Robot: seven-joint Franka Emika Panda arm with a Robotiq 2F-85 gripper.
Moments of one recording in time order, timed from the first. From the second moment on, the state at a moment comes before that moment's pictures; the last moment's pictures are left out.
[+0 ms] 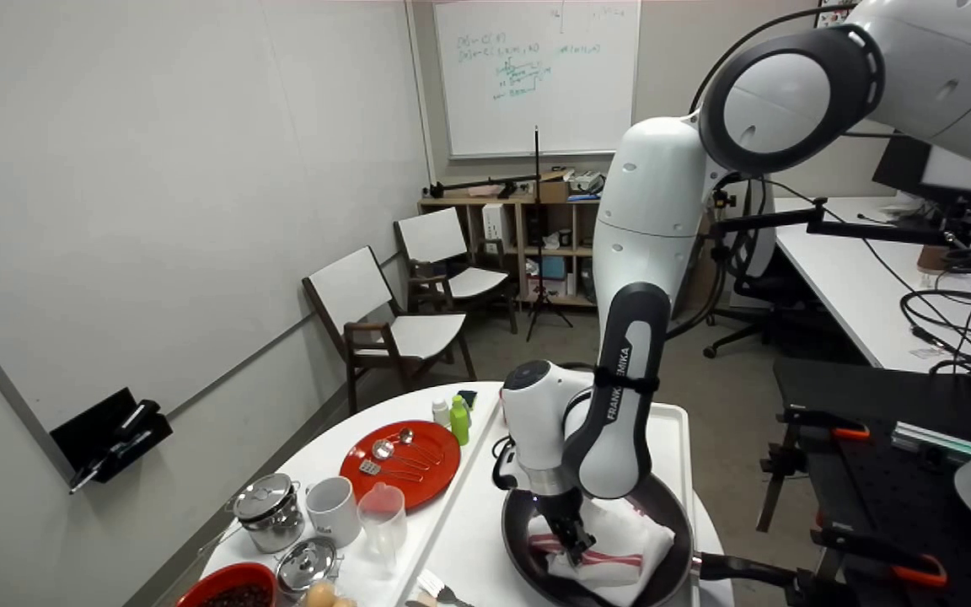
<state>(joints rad) -0.17 1.12 0.13 -1.87 -0.32 2.79 -0.67</state>
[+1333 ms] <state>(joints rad) -0.02 1.11 -0.12 -1.85 -0.33 3.08 -0.49</state>
